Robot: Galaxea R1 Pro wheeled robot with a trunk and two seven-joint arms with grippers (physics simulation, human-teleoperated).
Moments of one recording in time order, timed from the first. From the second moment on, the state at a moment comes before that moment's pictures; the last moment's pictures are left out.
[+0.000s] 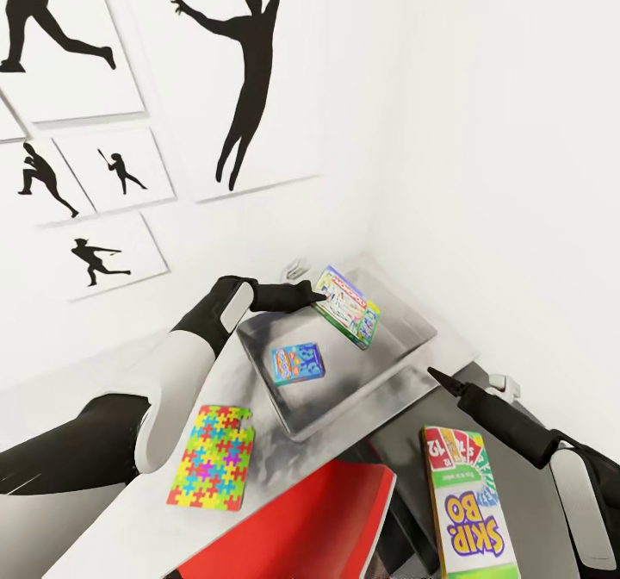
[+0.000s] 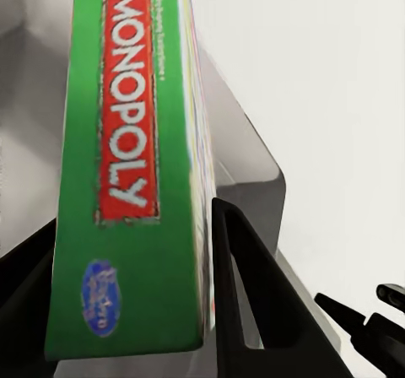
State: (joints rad) left arm -1.25 -0.17 -0.01 -0.45 0.33 0.77 -0.59; right arm -0.28 -0.11 -0.38 -1.55 -0.61 0.79 0.52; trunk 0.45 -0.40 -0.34
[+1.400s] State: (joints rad) left arm -1.25 -0.17 -0.02 -0.51 0.33 0.78 -0.59; right arm -0.27 -0.18 -0.38 -1.54 -0.61 0.79 0.67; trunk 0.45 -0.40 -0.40
